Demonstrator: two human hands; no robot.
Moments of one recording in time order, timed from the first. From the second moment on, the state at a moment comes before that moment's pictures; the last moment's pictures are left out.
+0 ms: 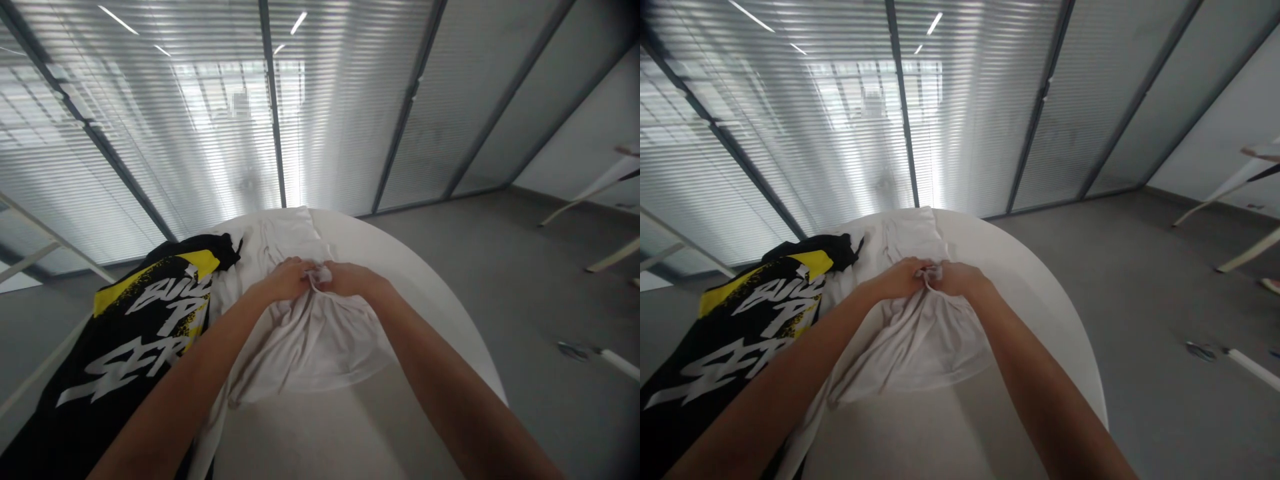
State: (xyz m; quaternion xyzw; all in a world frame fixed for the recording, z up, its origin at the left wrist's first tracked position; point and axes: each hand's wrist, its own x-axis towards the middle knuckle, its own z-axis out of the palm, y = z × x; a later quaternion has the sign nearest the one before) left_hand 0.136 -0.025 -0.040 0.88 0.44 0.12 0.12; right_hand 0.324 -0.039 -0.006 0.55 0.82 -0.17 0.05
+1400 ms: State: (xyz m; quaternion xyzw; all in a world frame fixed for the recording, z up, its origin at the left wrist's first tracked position) left_hand 0.051 -0.193 -0.003 0.80 0.51 0.04 0.30; right_hand 0.362 -0.145 -0.009 0.68 0.72 -0.12 0.13
